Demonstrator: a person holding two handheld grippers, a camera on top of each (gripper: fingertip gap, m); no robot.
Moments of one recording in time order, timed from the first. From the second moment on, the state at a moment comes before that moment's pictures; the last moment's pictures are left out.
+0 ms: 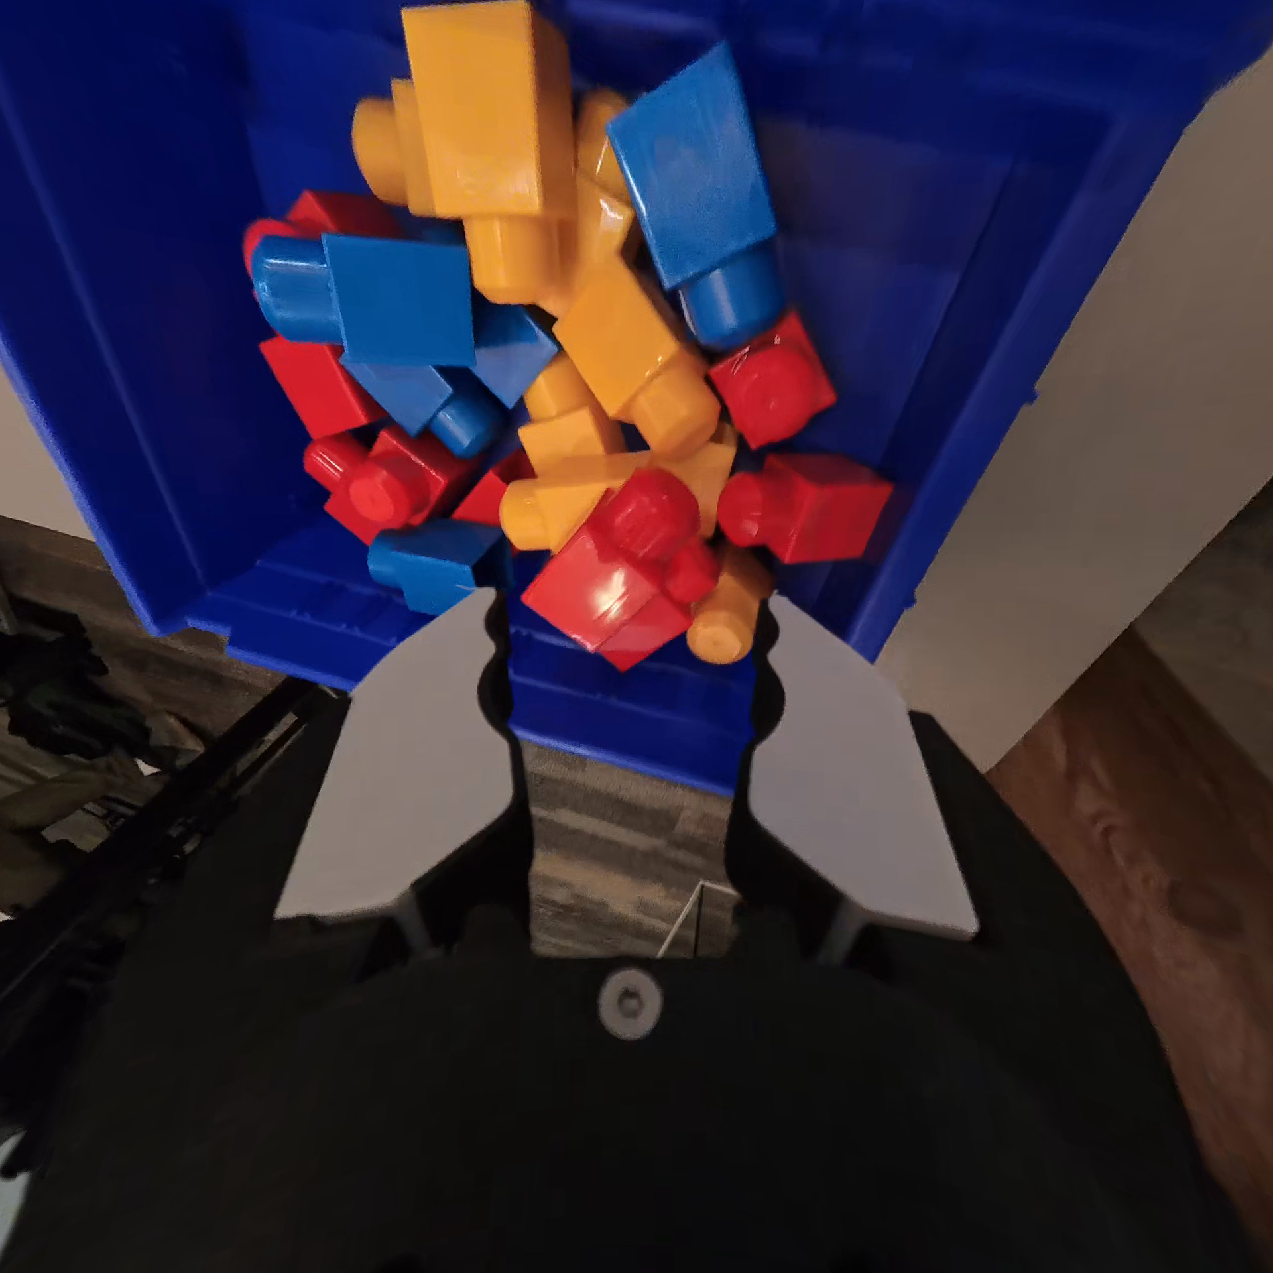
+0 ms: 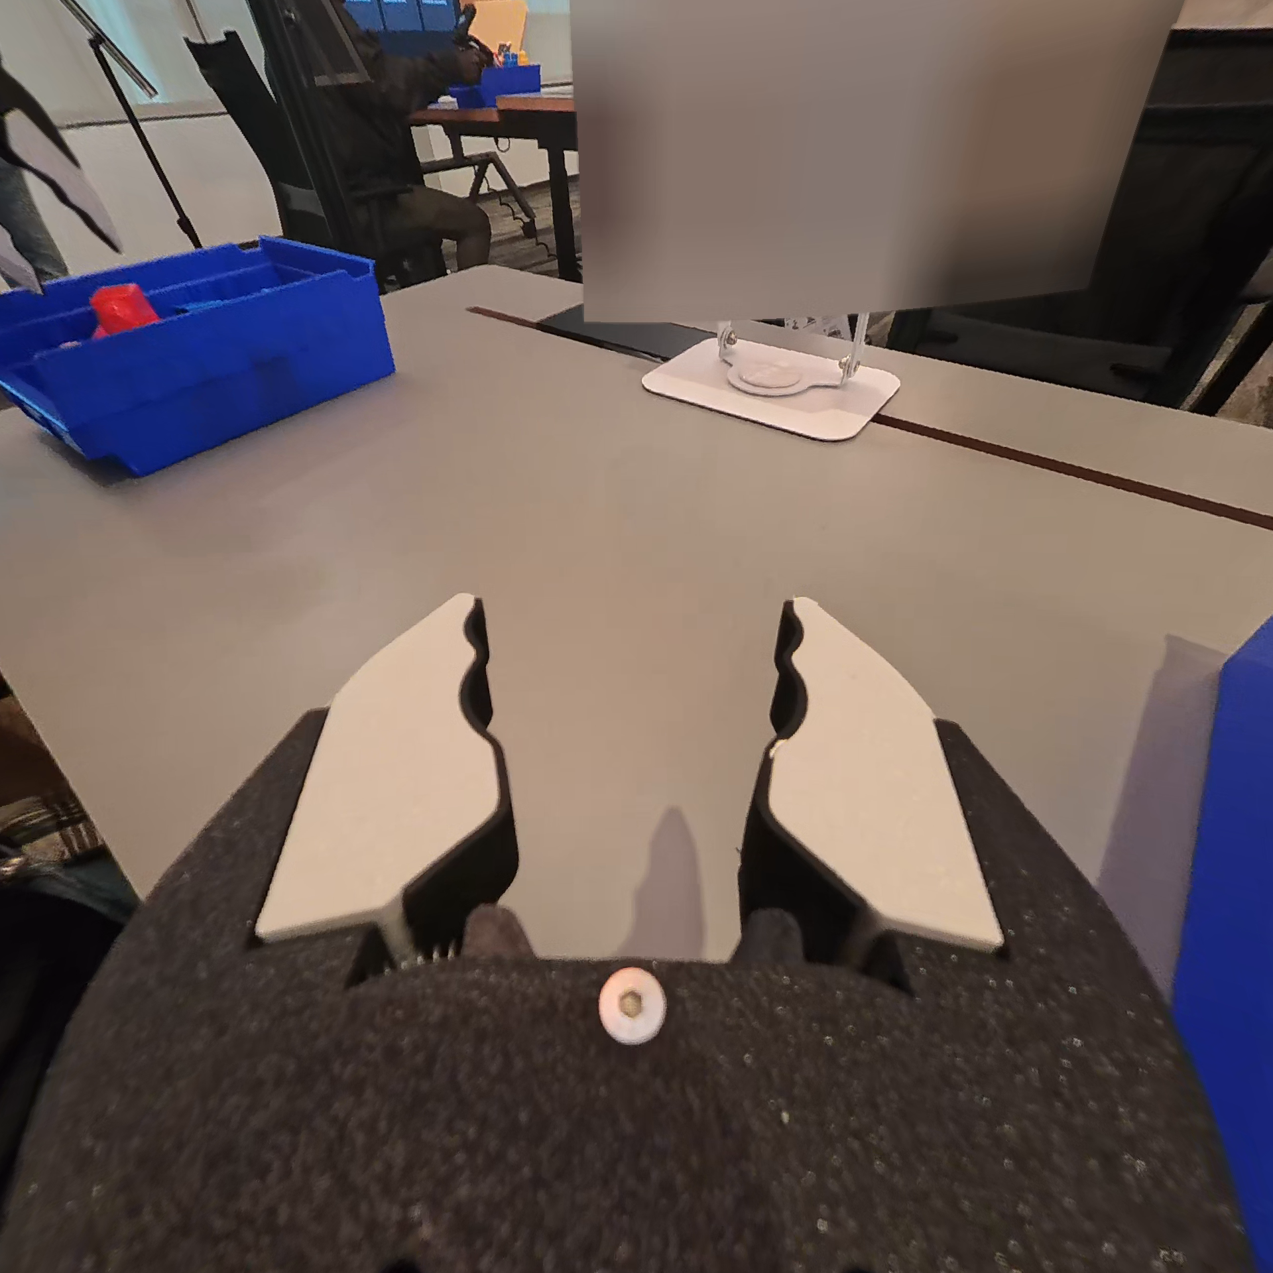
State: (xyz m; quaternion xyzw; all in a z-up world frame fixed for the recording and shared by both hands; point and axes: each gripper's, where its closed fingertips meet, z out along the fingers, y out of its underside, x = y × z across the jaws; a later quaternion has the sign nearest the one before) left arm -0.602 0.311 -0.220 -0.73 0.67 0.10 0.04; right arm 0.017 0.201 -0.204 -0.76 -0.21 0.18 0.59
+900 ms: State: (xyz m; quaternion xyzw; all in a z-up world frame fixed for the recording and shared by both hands) left arm -0.603 0.320 -0.269 -0.76 0.65 0.07 0.00; right arm 0.014 0.201 -0.196 -0.75 -0.21 0.21 0.59
